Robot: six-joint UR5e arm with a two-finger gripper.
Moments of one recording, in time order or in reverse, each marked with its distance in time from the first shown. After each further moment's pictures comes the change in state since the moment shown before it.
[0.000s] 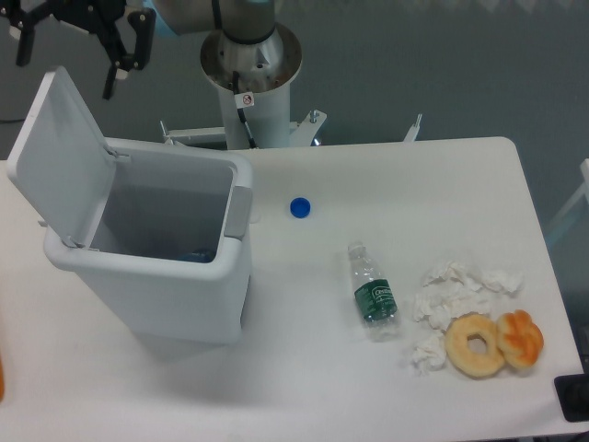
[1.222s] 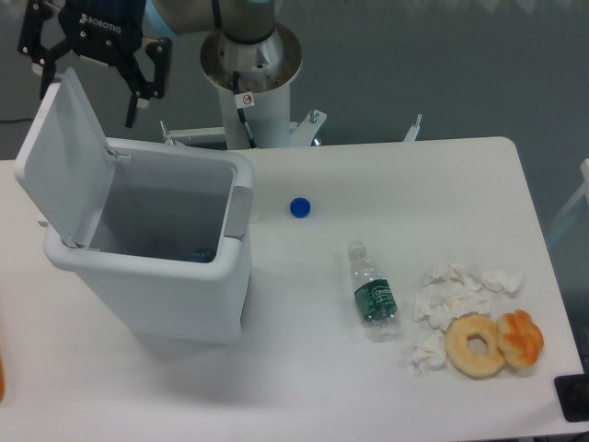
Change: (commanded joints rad) arm 0.026 -0.031 0.000 0.028 0.064 0.003
